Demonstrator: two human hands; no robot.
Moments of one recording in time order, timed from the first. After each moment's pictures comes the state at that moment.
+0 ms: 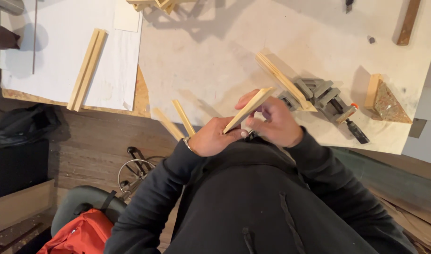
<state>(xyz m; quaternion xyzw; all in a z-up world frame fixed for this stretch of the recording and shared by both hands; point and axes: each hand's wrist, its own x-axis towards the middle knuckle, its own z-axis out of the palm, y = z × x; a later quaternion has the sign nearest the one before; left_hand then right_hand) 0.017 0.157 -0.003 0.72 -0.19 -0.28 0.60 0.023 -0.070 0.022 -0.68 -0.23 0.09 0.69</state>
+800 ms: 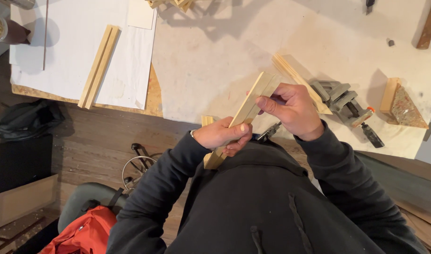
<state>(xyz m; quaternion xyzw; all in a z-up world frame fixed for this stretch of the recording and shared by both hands) 0.042 0.195 -0.011 0.43 -0.13 -0.57 0.69 0.055 -0.040 0.057 -0.71 -0.04 0.19 0.67</state>
